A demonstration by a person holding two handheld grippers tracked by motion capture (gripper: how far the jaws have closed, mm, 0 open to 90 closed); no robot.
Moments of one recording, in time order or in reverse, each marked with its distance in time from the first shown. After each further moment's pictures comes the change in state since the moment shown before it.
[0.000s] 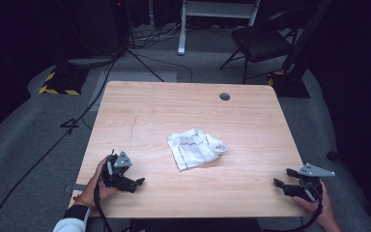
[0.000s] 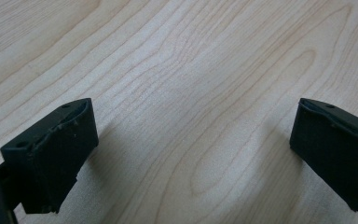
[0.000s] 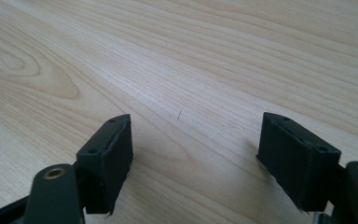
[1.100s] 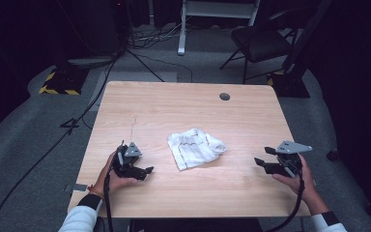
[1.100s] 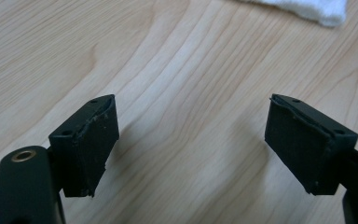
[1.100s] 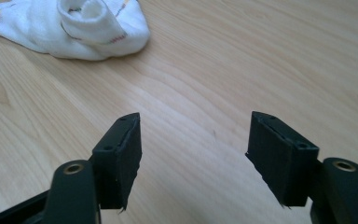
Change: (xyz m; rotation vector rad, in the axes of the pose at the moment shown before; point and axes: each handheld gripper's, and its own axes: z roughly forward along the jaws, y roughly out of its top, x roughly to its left) left arm 0.004 0.039 0.024 -0.012 -0.033 -0.008; right arm 0.036 0.099 0.031 -0.051 0.074 -0.183
